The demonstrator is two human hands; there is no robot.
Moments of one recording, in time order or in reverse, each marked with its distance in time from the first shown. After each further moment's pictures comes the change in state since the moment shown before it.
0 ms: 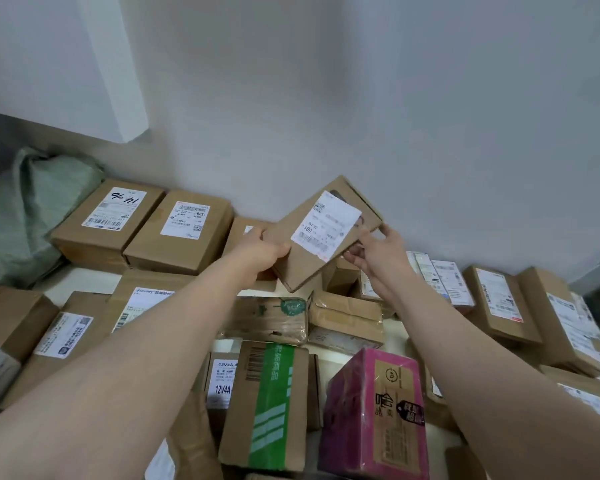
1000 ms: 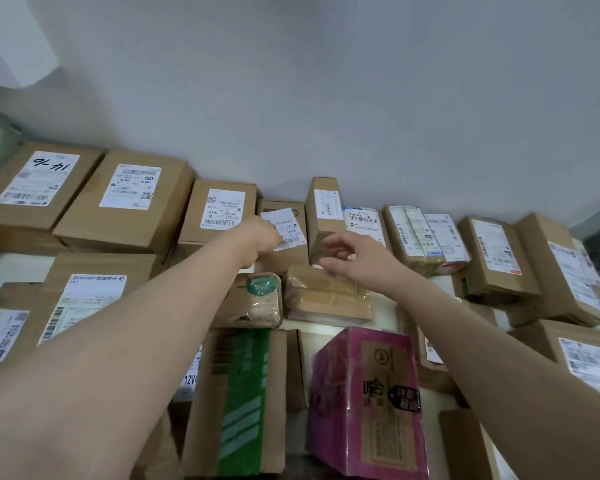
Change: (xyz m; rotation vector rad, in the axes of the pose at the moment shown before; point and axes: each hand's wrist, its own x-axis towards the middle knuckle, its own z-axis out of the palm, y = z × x) left_hand 0.048 -0.020 0.058 0.537 -0.097 -0.077; right_hand 0.018 0.057 -0.056 -0.911 -0.385 -0.173
